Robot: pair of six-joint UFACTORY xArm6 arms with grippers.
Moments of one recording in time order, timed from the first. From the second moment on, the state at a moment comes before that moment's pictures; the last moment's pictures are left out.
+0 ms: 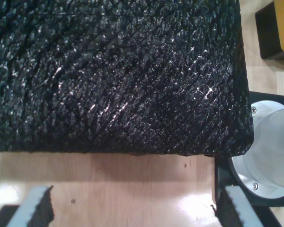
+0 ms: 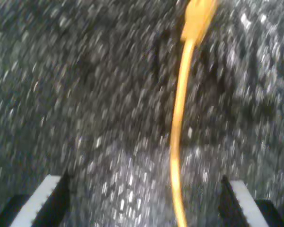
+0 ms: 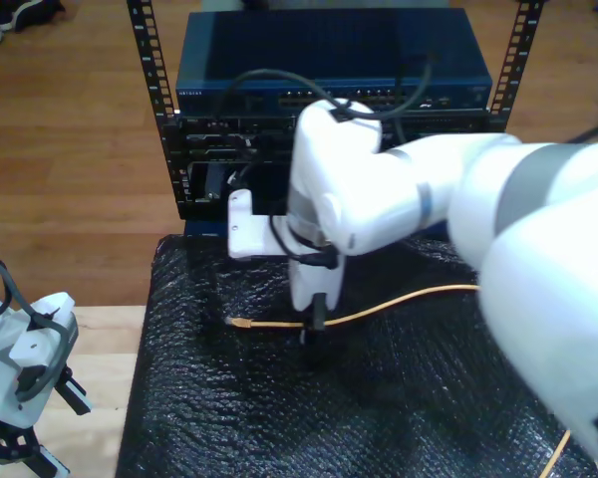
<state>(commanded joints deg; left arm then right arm) 26.0 -19.6 -37.9 -16.0 85.4 -246.6 35.6 14.5 -69.6 4.7 53.5 -59.8</state>
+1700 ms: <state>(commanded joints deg) 27.5 -19.2 -38.0 -16.0 85.6 -246.4 39.3 27.6 -80.7 -0.4 52.2 -46.0</state>
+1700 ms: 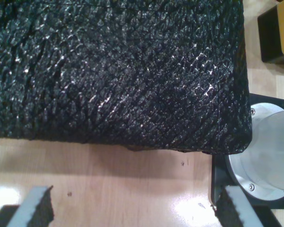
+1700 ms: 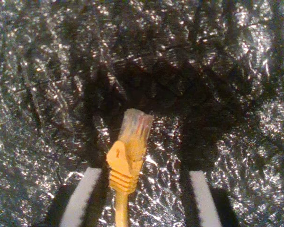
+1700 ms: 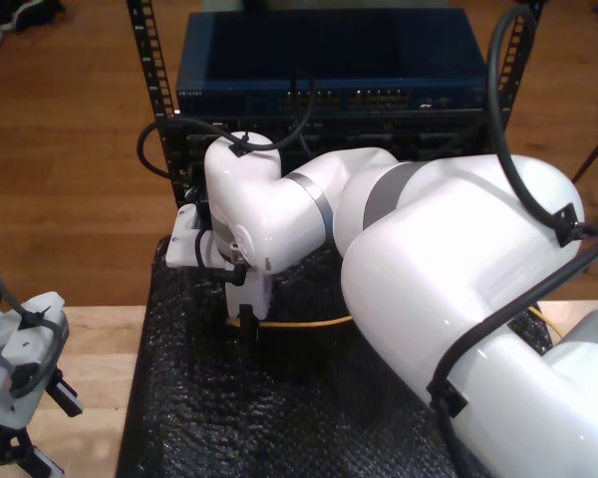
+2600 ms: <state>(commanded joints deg) 27.5 -19.0 -38.0 -16.0 85.9 -246.4 39.3 26.1 -80.3 -2.7 52.5 -46.4</state>
